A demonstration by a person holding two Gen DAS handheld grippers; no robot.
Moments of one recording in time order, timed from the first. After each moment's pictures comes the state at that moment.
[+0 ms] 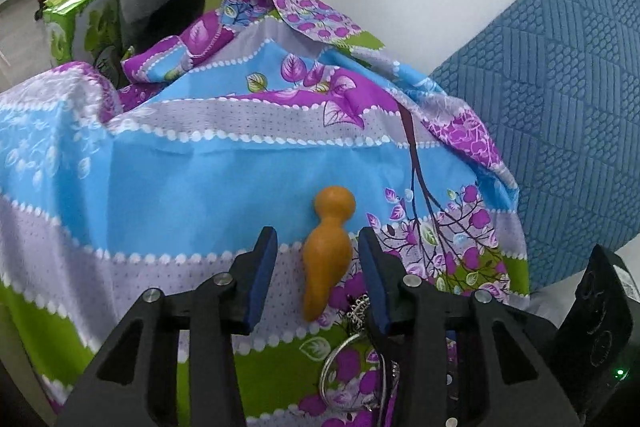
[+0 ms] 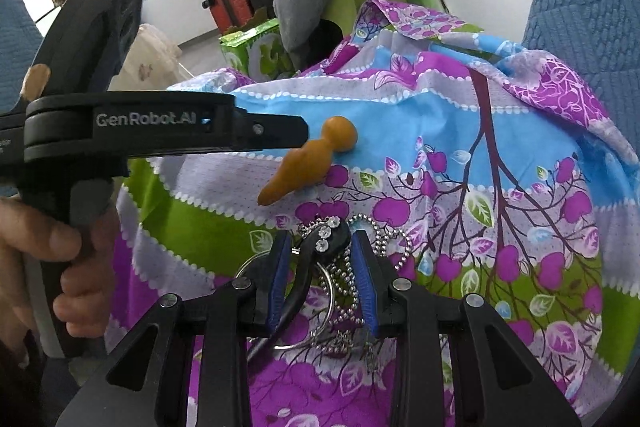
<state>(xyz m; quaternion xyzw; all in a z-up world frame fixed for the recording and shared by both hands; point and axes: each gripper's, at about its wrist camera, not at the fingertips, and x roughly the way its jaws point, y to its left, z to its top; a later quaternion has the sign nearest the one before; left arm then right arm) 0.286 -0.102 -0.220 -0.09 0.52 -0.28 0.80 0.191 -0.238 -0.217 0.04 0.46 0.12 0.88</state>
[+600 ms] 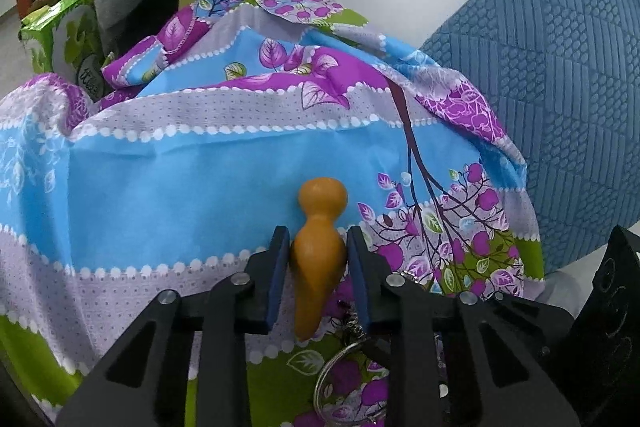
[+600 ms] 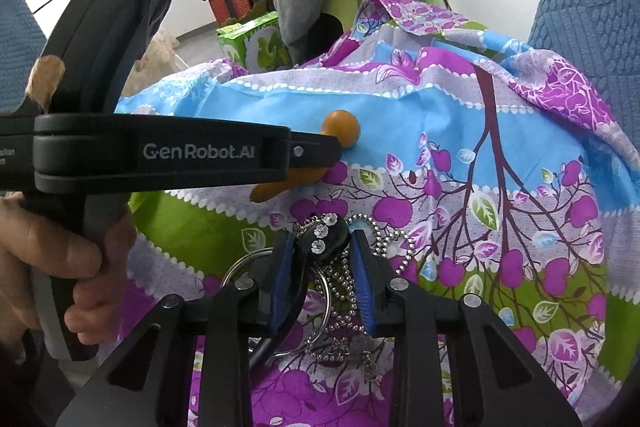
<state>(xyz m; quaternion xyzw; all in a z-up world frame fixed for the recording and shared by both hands) 0.285 -0.122 -0.230 -0.06 0.53 -0.30 0.79 0.196 -0.235 -0.224 0.03 0.47 0.11 0.88</state>
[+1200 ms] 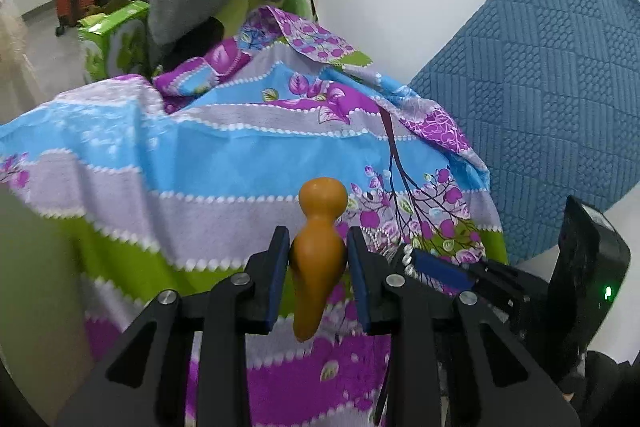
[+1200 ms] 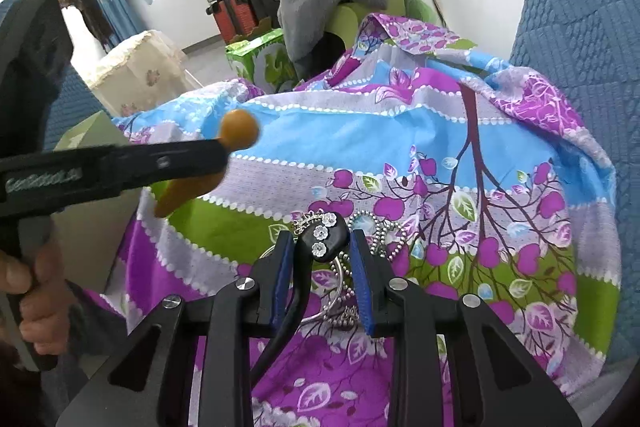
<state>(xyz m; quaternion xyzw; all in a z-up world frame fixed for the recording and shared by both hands) 0.218 -0.062 -0.166 -0.08 0.49 -0.26 0.83 0.170 -0.237 -0.191 0.04 0.45 0.12 0.89</state>
